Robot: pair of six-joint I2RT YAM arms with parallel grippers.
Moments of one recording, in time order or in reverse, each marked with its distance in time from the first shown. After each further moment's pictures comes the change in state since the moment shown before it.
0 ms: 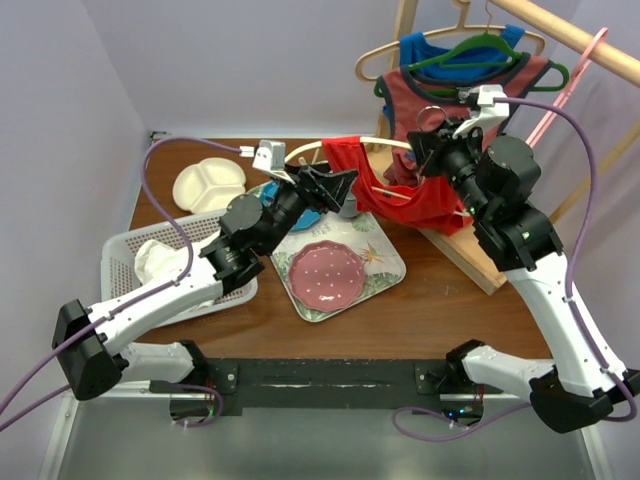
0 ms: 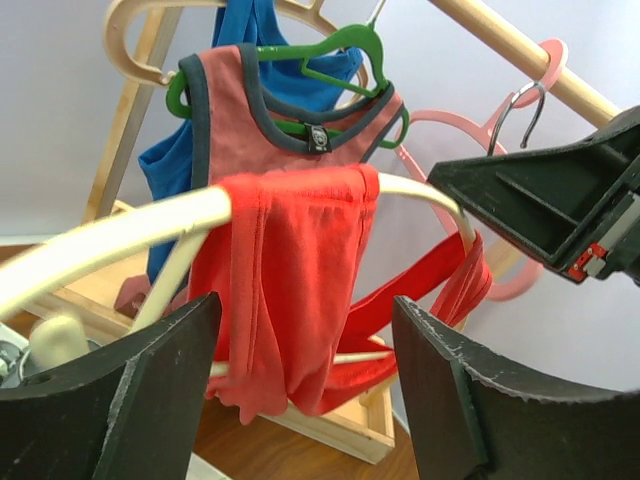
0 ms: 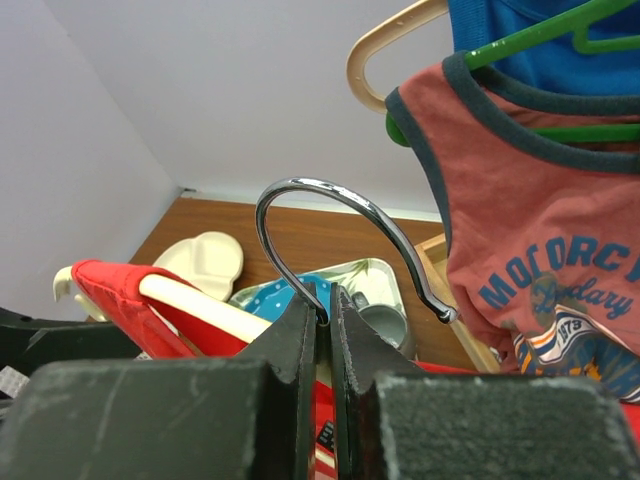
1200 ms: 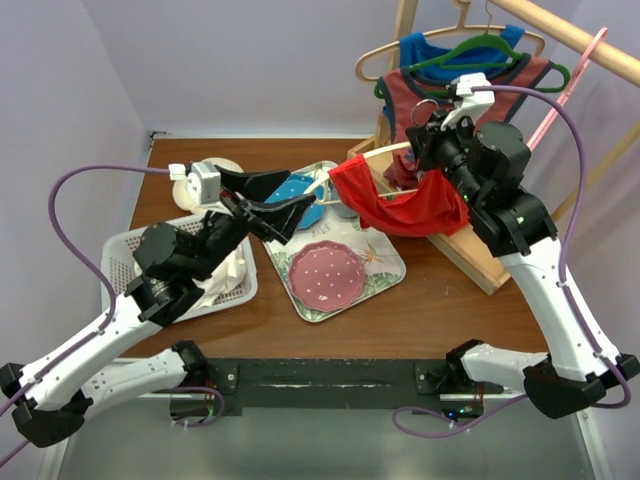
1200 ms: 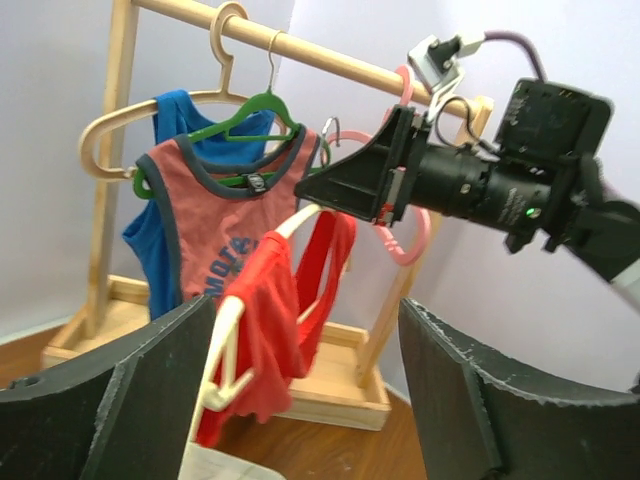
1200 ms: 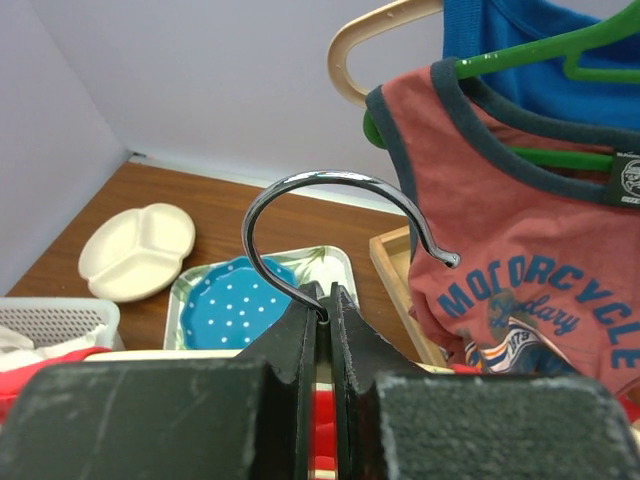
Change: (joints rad) left arm 0.016 -0.380 -0.034 -0.216 0.199 0.209; right arm 0.000 0.080 0.093 -0.076 0.014 -0.144
